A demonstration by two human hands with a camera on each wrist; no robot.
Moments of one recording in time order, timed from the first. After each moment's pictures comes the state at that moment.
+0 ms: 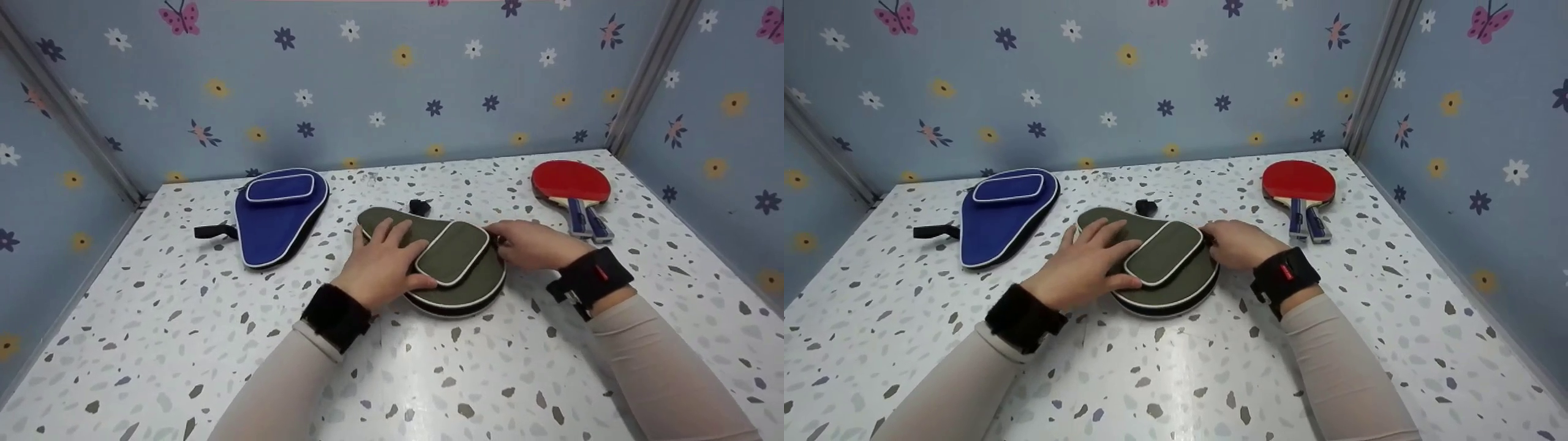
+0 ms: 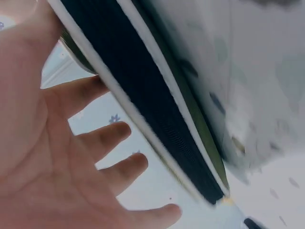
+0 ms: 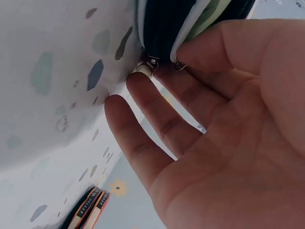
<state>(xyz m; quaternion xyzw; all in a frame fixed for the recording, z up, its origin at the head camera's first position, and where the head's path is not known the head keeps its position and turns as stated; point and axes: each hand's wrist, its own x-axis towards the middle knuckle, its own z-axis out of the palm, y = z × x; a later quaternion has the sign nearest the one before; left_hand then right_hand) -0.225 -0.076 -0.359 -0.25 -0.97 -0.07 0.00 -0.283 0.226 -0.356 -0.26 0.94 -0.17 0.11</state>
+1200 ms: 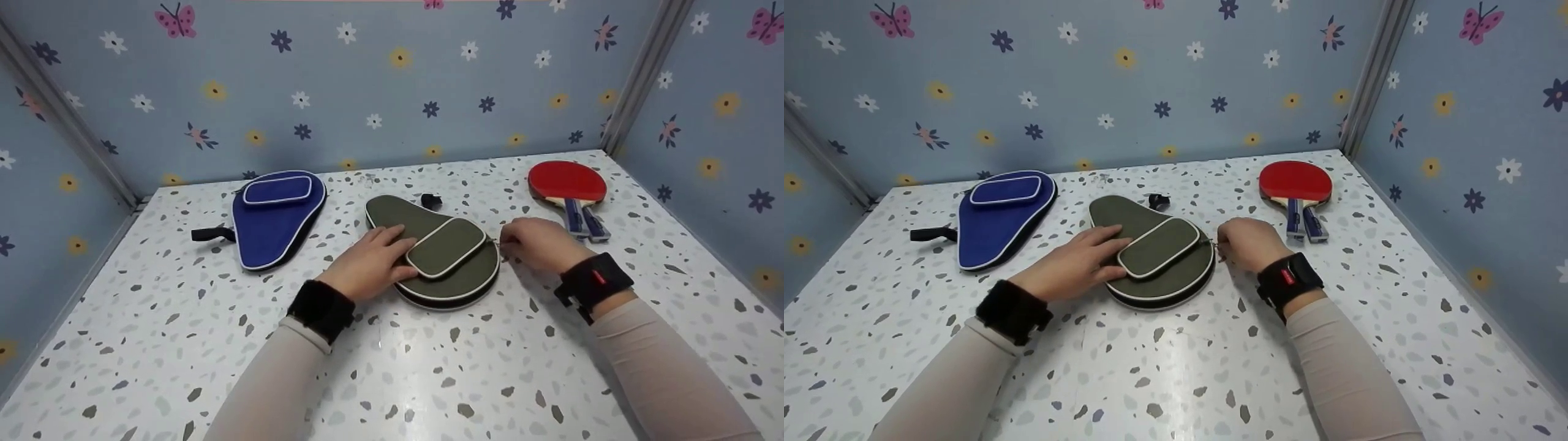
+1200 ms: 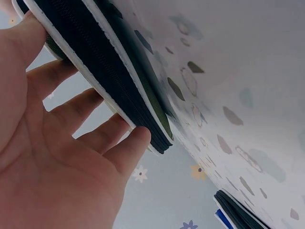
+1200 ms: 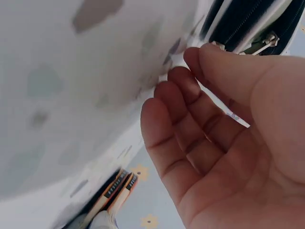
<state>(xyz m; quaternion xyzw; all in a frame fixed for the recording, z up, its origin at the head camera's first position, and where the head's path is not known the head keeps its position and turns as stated) -0.244 -0.100 -0.367 -0.29 -0.94 -0.15 -0.03 -0.282 0.246 -0.370 -0.24 0.96 -0.14 0.01</state>
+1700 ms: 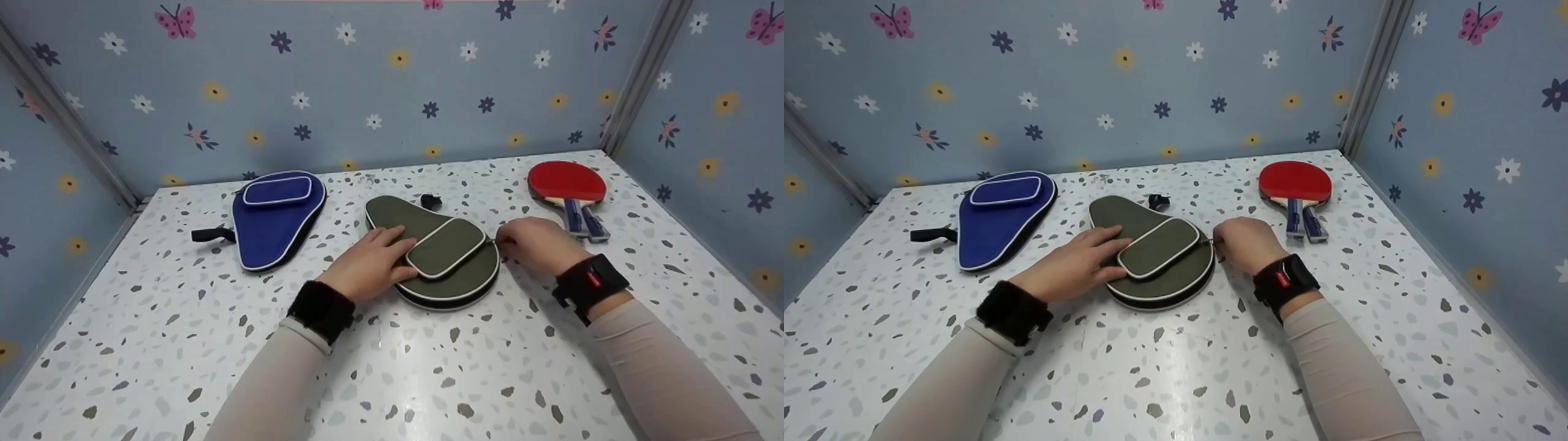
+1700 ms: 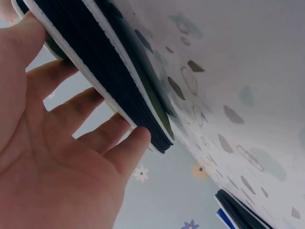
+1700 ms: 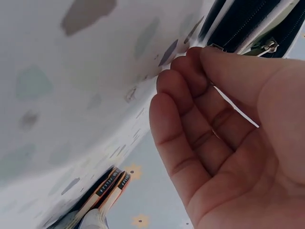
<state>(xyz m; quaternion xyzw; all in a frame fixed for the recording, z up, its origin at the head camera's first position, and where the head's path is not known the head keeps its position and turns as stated) -0.244 -0.100 -0.368 -0.30 -0.94 -0.14 -0.03 -0.281 0.242 -0.370 -0.24 0.96 -0.13 -0.01</state>
